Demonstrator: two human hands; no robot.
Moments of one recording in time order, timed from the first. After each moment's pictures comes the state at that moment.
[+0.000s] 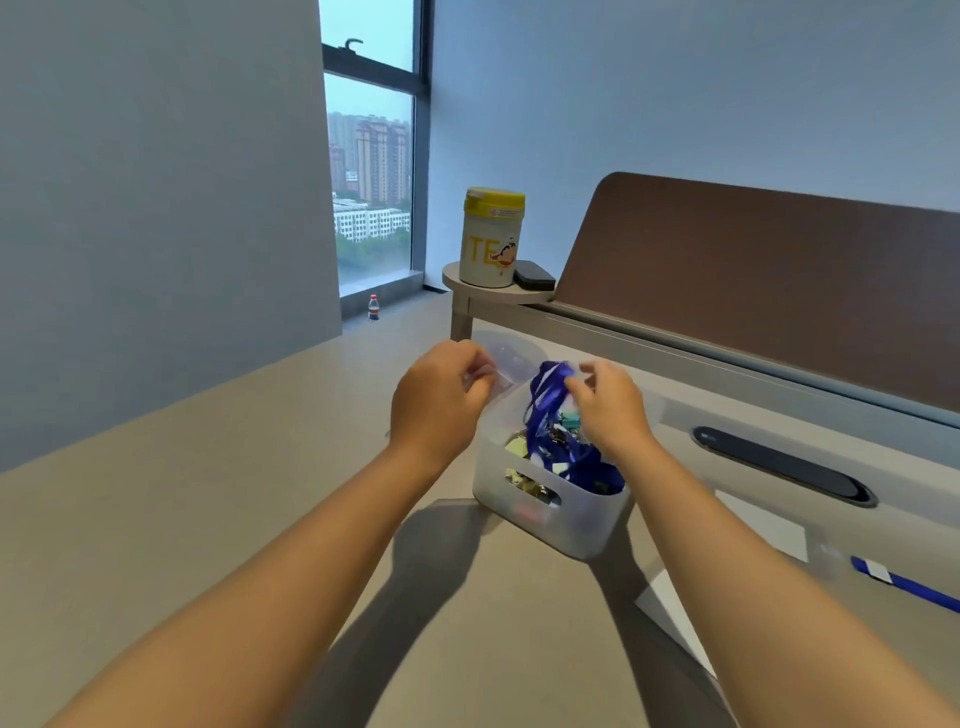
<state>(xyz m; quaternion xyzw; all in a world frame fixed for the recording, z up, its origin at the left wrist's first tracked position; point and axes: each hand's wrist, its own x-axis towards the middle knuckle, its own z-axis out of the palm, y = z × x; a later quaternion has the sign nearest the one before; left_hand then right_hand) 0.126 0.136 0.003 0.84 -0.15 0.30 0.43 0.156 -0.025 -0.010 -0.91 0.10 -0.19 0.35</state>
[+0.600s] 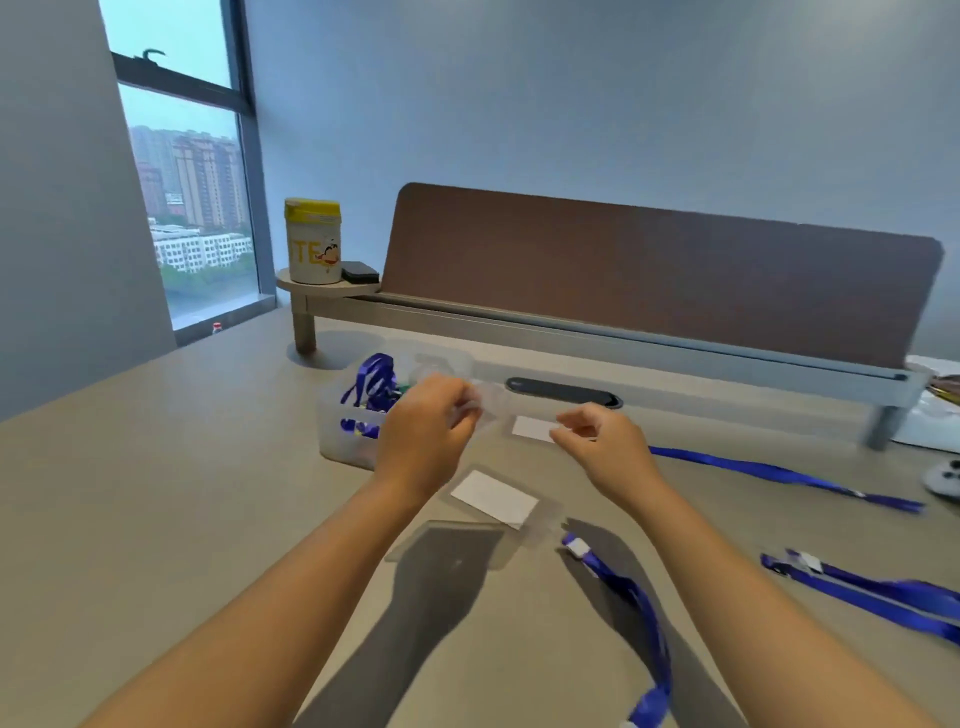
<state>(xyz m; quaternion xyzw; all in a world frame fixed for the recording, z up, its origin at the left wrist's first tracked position) -0.009 0.041 -0.009 0.79 -0.33 0.25 0.45 -0.082 -0.117 -0.005 -0.90 0.16 -0.19 0.37</state>
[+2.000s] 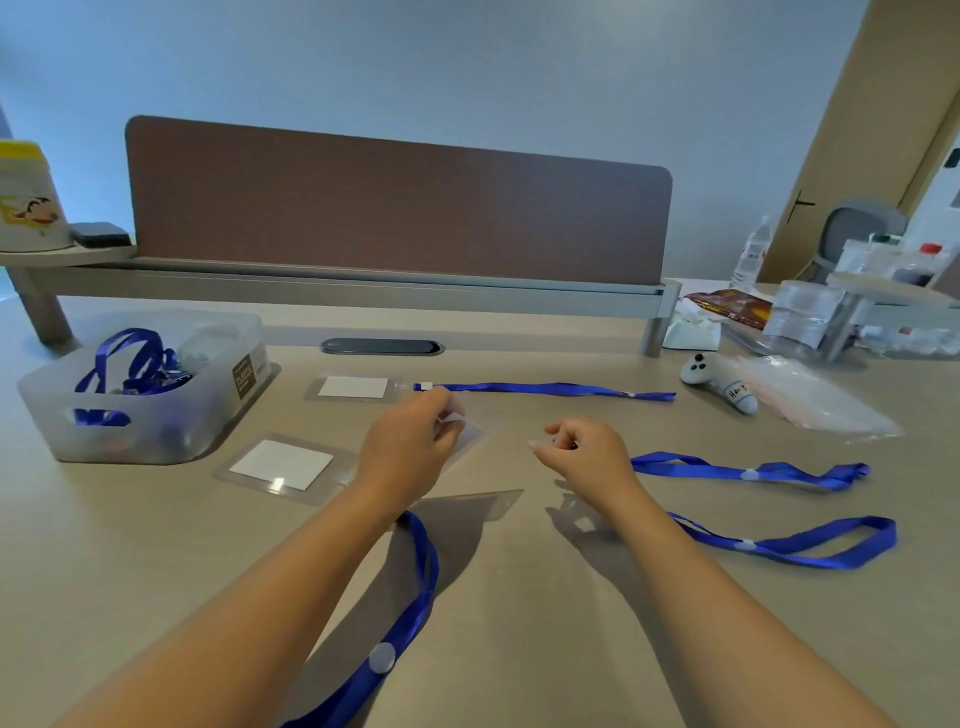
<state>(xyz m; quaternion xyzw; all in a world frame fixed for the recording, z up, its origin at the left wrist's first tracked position) -0.108 -0.105 -0.042 0.80 -0.44 0.09 0.41 -0.220 -0.243 -0.048 -0.86 0.30 -0.24 0.34</state>
